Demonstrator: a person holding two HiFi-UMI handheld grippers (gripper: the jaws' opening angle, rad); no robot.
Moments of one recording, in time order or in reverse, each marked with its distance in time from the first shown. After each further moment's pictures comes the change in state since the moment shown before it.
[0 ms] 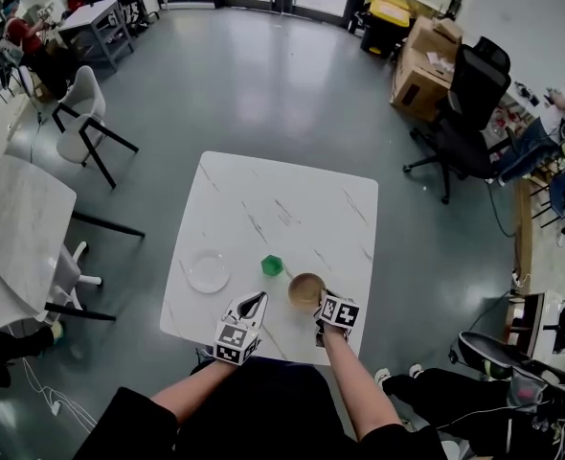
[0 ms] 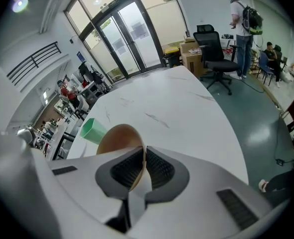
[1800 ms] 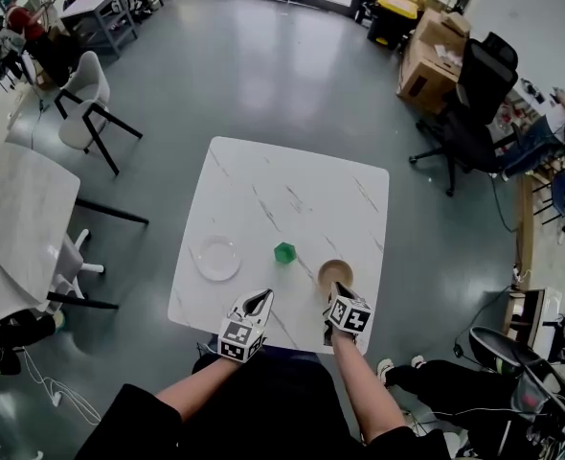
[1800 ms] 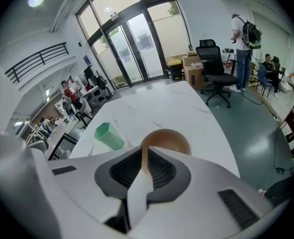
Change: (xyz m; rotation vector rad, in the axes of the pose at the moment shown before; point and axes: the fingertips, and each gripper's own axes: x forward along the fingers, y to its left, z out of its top) left arm -0.026 0.004 -0.021 -0.045 0.005 -0.023; right arm -0.039 0.028 0.003 -0.072 -0.116 -0.017
